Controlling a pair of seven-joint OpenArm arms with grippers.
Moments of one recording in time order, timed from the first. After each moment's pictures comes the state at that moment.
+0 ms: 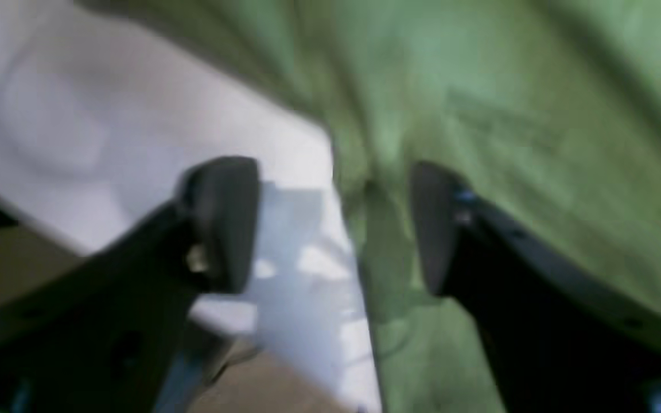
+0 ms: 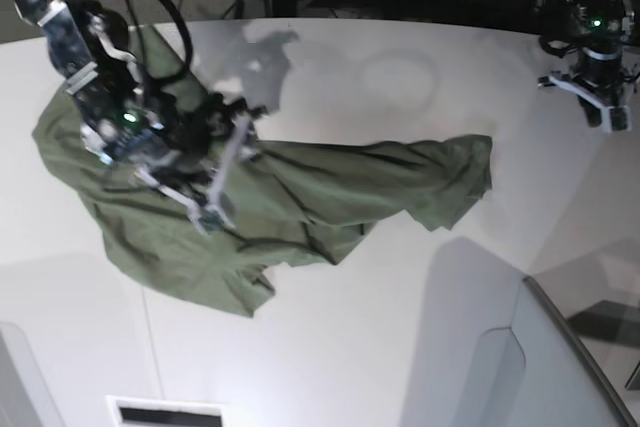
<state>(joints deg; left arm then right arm) 25.0 -15.4 -31.8 87.0 -2.1 -8.9 13.9 0.1 16.1 -27.5 101.7 19.9 -0.9 -59.4</state>
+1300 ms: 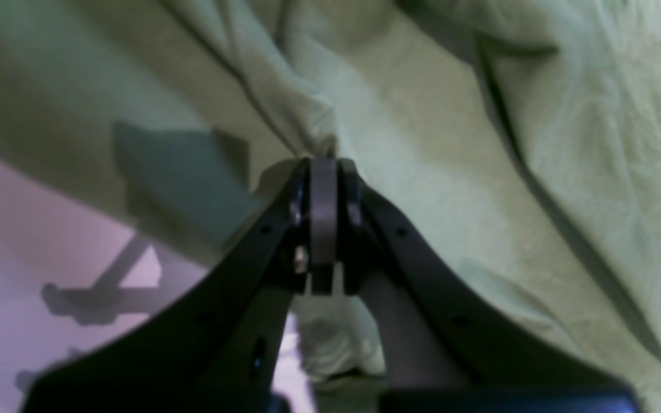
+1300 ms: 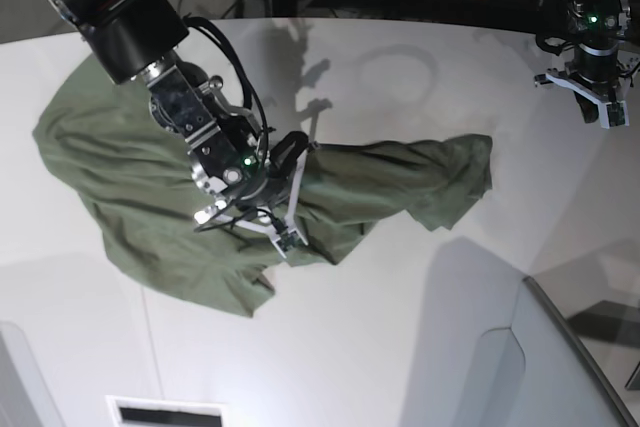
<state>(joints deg) 25.0 -13.8 -32.2 86.6 -2.3 -9.1 13.4 11.5 2.8 -33.8 72.2 1.2 -1.1 -47.5</state>
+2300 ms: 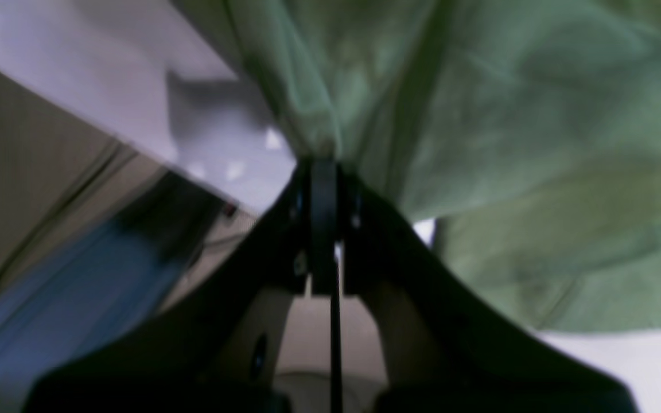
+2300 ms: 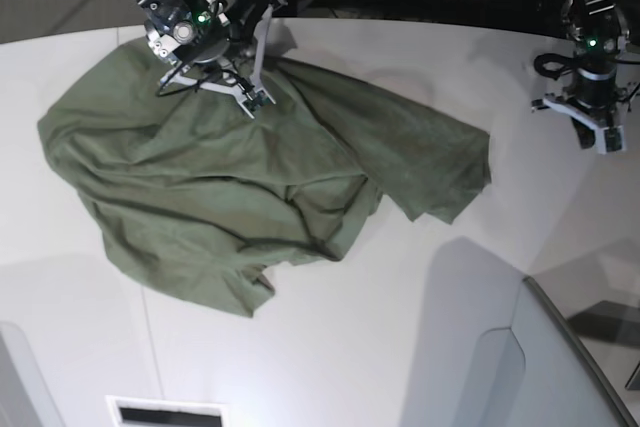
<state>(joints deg) 19.6 -14.5 -29.2 85.1 -2.1 -9.1 13.6 -14.1 12.4 -33.8 98.4 1.3 -0.9 -65.7</state>
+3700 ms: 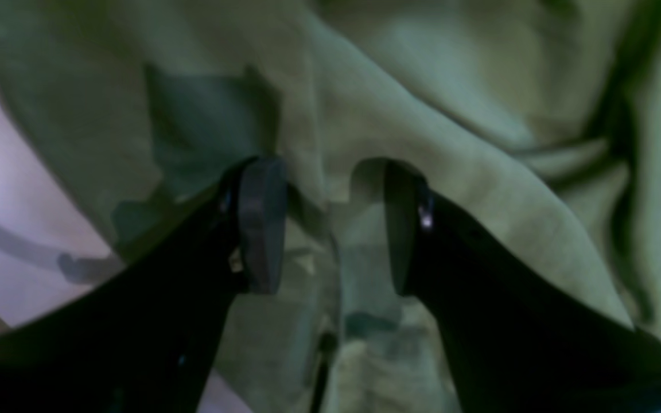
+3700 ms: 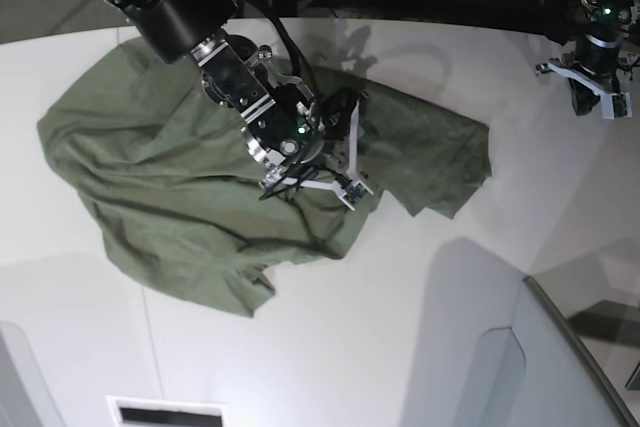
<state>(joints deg) 21.6 -10.6 -43.0 82.1 -1.7 -27.1 13.2 9.4 -5.0 -37.0 66.0 0.5 7.1 -48.7</state>
